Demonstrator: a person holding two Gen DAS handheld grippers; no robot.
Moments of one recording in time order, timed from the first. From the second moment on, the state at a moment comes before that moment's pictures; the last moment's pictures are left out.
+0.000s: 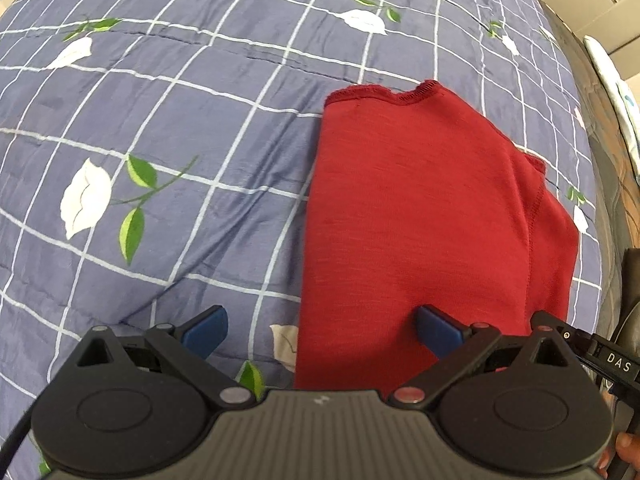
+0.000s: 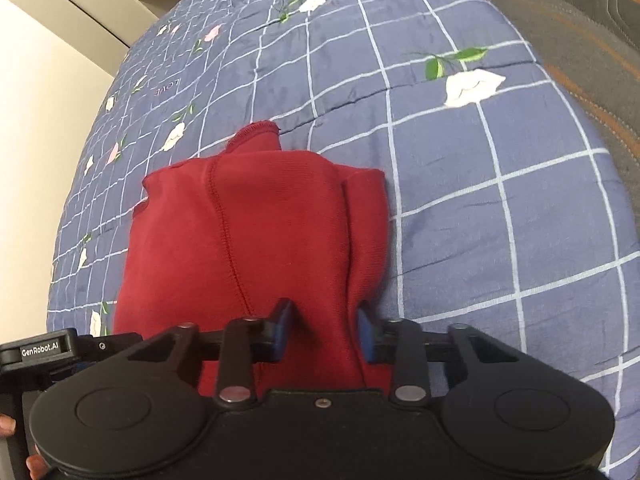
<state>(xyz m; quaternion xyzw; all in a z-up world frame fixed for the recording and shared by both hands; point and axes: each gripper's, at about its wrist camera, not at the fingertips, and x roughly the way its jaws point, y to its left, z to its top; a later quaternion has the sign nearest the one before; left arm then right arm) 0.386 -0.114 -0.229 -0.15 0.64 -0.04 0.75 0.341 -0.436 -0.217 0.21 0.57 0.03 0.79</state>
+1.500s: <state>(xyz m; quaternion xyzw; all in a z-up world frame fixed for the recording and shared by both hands) 0.376 0.002 -0.127 -0.07 0.60 -0.10 0.79 0.337 -0.257 -0.146 0.20 0.52 0.08 0.82</state>
